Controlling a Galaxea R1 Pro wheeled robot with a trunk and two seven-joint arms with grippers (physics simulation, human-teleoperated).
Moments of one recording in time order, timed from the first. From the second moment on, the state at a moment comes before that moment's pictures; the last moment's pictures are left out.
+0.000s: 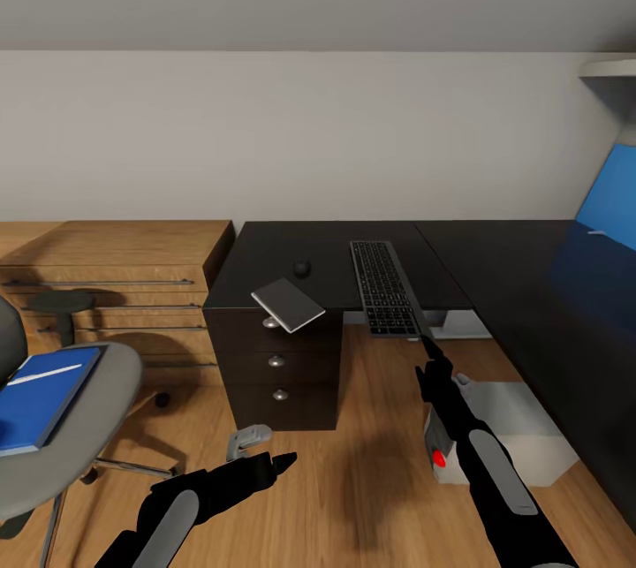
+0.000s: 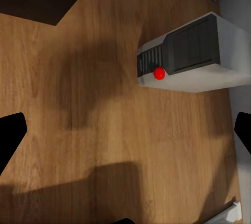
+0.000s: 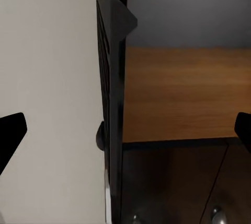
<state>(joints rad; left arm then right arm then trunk) -0.19 0.10 -0.31 -1.37 0.82 0.66 0.06 -0.40 -0.02 -0.04 -1.09 -1.52 0.12 0.17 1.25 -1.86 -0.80</state>
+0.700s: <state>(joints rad) -0.19 0.10 -0.32 -1.37 0.82 0.66 0.06 -0.40 -0.02 -0.04 -1.06 -1.52 0.13 0.17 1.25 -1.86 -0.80</state>
